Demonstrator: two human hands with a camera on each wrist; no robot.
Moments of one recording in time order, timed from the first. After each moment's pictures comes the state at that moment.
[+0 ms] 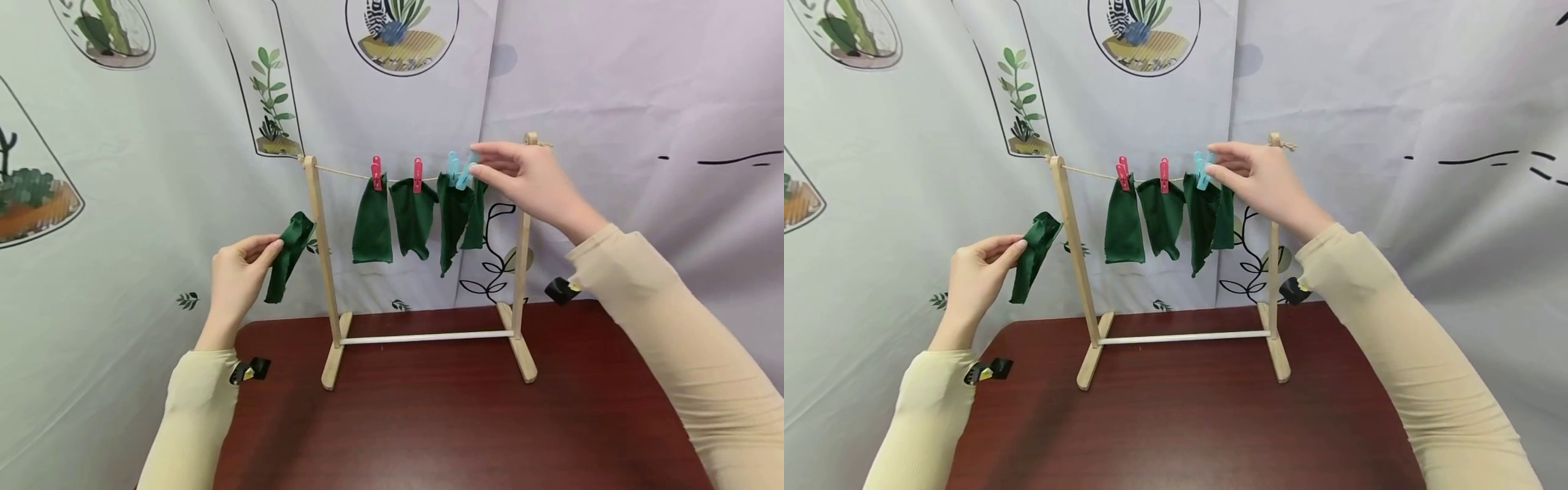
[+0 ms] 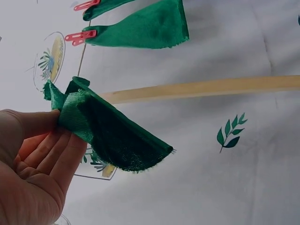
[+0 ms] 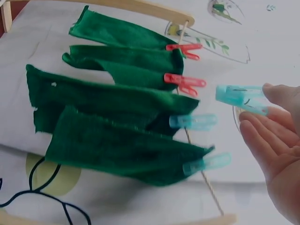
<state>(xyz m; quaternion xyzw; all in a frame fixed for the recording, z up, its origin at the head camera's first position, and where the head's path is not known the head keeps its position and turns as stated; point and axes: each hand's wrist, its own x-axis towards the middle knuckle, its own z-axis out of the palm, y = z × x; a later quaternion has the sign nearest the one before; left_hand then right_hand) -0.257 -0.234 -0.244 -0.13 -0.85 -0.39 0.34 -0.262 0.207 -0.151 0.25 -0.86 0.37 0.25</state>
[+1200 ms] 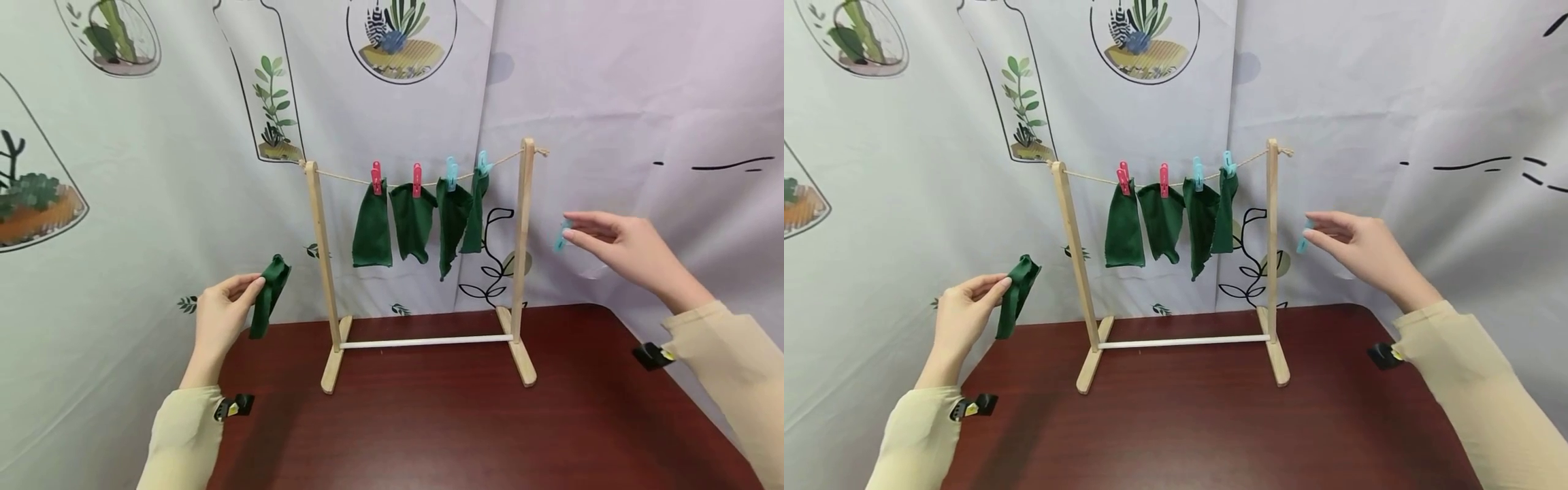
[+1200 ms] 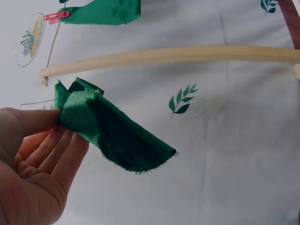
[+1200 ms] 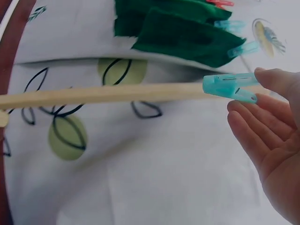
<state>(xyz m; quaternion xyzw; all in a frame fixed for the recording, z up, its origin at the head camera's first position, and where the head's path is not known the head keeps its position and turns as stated) -0.239 -0.272 -0.290 -0.08 -0.86 -0.39 0.31 -0.221 0.327 -0.235 0.13 -0.90 0.34 0.24</state>
